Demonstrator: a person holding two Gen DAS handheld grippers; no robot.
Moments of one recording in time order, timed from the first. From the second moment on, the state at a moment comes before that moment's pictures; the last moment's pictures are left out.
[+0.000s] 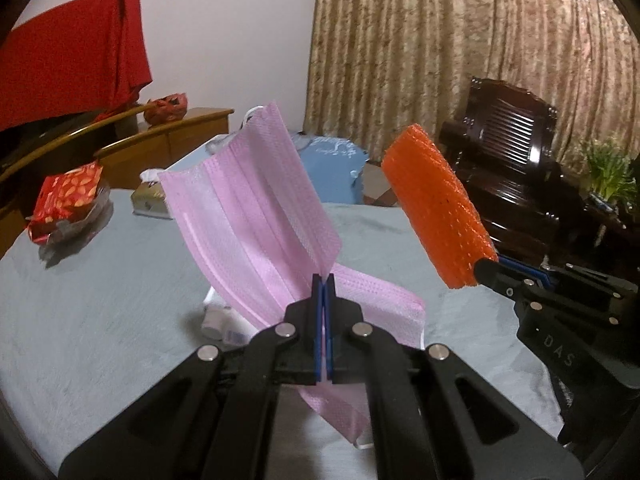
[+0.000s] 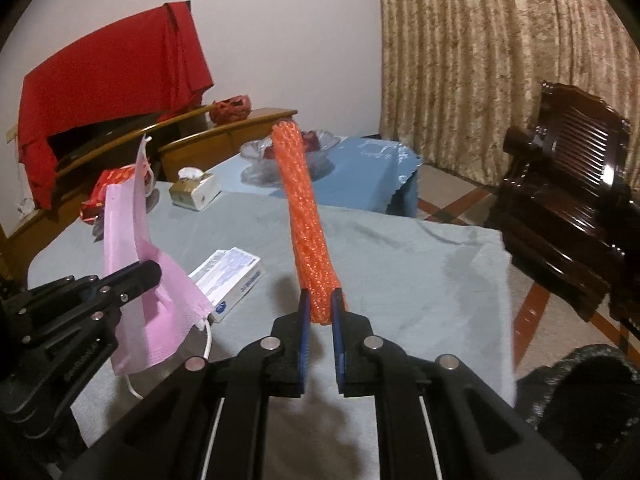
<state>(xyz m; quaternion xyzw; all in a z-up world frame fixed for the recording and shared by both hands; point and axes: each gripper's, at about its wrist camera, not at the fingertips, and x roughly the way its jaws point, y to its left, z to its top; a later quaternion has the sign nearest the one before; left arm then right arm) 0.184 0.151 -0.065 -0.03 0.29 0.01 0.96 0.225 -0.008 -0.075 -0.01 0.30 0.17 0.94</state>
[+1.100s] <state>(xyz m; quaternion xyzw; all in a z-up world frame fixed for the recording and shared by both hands) 0.159 -0.048 -0.036 0.02 0.26 -0.14 0.95 0.146 -0.195 -0.040 0.03 0.27 0.03 0.96</state>
